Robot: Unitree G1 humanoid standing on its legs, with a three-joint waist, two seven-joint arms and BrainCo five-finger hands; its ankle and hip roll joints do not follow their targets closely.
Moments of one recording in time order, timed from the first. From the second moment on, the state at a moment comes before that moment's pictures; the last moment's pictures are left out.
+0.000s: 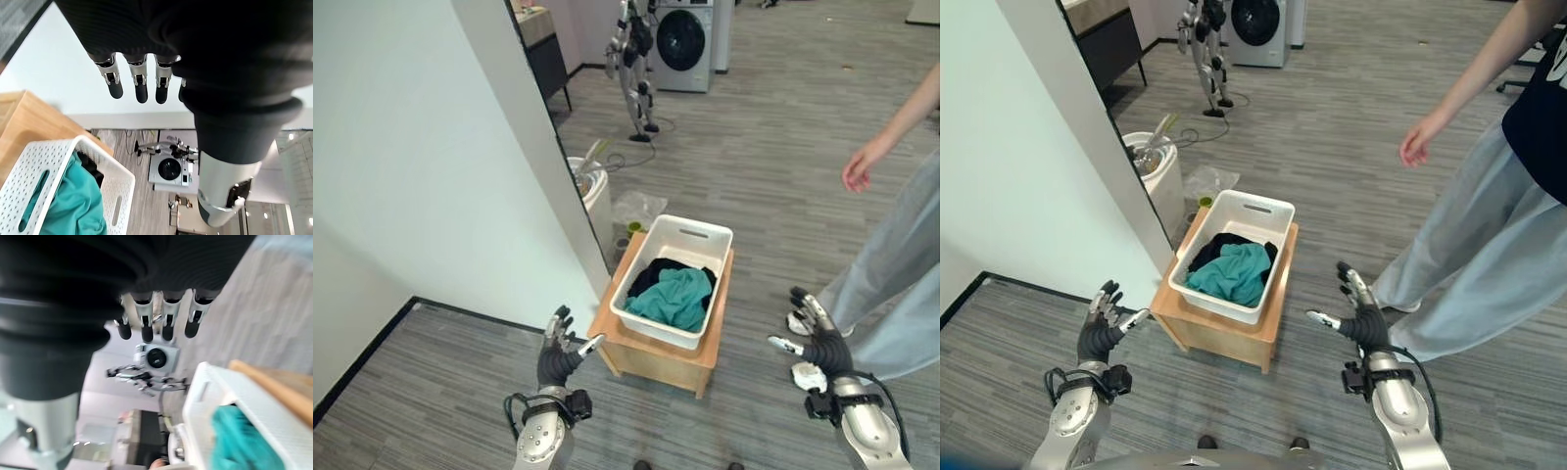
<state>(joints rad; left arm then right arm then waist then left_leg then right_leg) 0.31 0.23 -0.14 -0.02 -0.30 -0.19 0.27 0.28 -0.38 0.07 -0.21 0.13 -0.14 -0.08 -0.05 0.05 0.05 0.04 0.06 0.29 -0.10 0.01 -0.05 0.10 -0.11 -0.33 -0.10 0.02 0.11</state>
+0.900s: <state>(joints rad) 0.18 0.27 -0.18 -0.07 -0.35 -0.16 0.22 0.24 -0.37 0.12 -0.18 0.08 -0.14 -0.10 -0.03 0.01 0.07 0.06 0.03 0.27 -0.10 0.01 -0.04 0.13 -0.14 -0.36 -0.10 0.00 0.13</state>
